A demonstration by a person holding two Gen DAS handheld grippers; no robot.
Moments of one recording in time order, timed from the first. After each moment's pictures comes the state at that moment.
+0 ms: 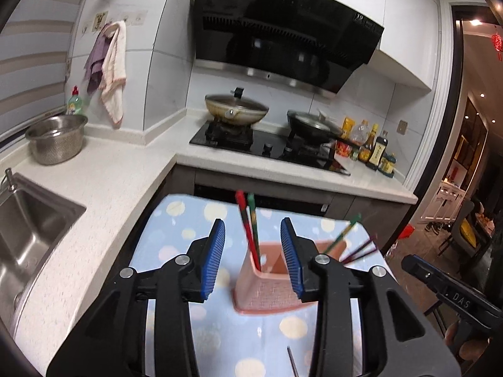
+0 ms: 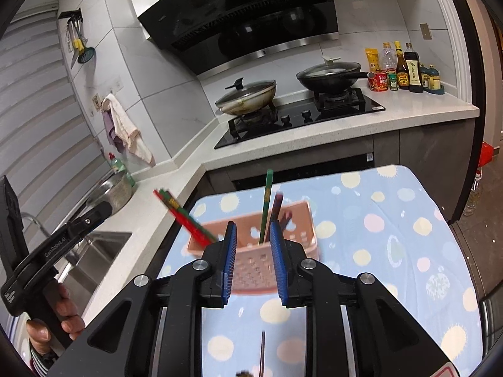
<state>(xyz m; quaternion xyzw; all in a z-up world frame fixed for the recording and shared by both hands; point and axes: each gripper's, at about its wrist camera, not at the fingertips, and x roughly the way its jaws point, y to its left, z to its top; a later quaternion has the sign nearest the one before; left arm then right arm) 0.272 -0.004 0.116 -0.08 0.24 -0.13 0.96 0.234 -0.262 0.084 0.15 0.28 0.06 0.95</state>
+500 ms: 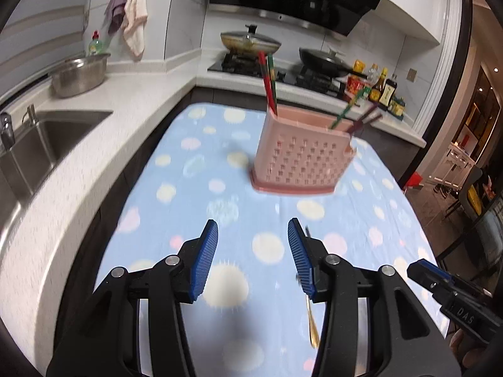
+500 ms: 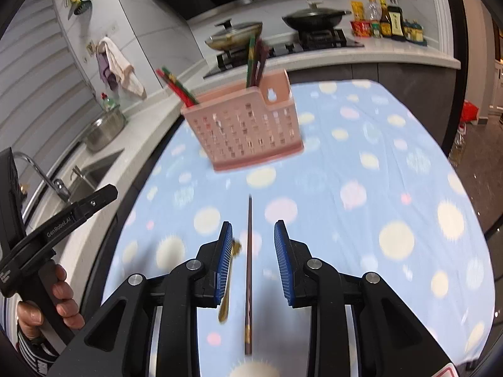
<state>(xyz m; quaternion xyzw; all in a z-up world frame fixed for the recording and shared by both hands) 0.162 0.008 0.015 -0.06 0.36 -0.11 0.93 0.107 -0.232 -0.016 0.14 0.39 0.04 0.91</state>
